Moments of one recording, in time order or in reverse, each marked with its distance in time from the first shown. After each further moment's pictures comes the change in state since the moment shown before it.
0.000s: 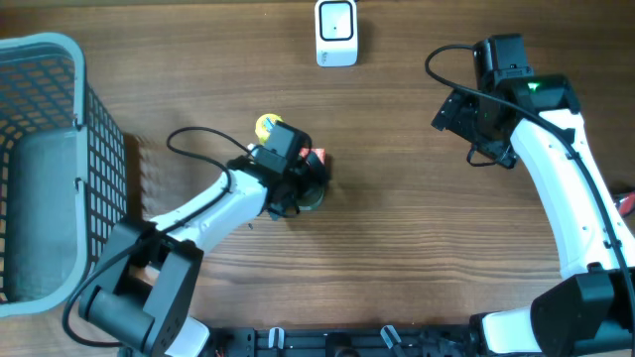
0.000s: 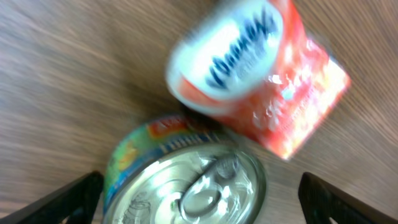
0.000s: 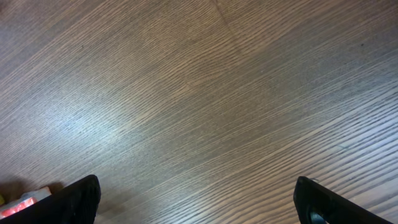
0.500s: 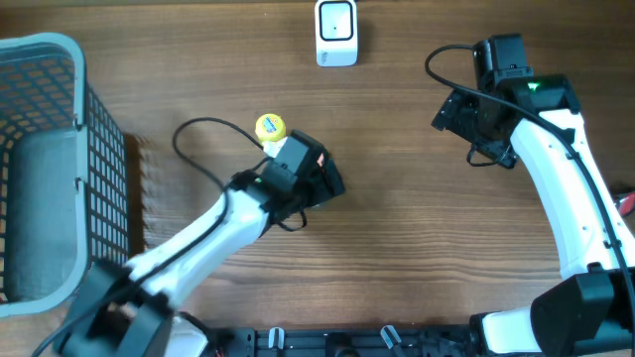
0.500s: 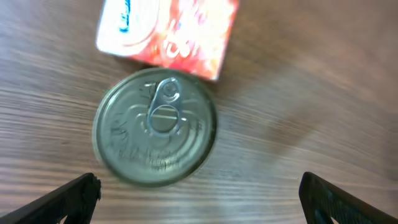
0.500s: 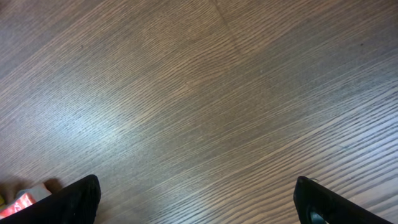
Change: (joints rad) left arm -0.111 -0.187 -0.013 -0.045 -0.101 0.102; right arm 0.000 0.000 0.000 -0.001 0.000 0.000
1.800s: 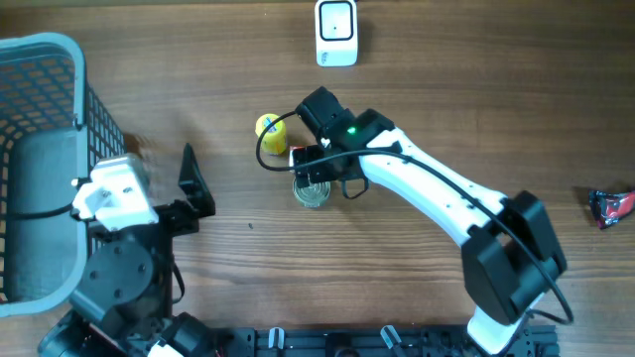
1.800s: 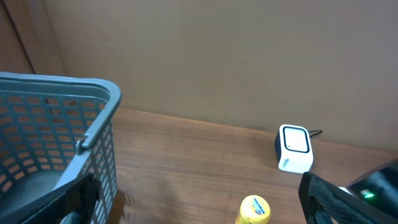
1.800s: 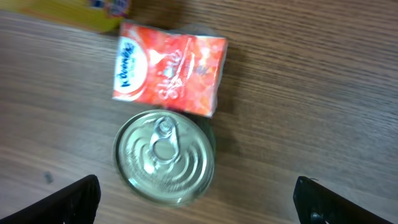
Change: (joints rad) left arm 0.016 -0.929 0.116 -0.212 -0.805 0.720; right arm 0.583 0.298 0.000 0.295 -0.133 -0.171
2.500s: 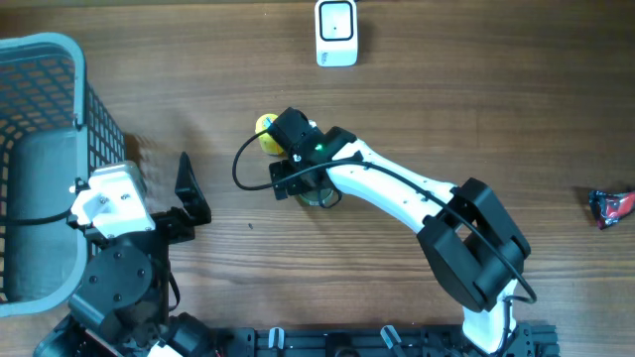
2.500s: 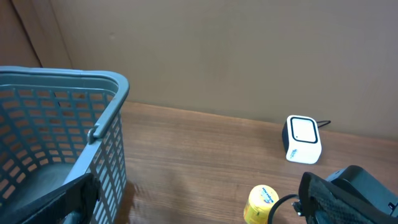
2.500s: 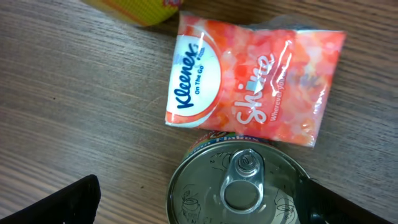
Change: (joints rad) left arm 0.000 -0.018 0.001 -0.063 -0.006 -0.003; right arm 0.092 0.118 0.006 0.136 0.034 0.014
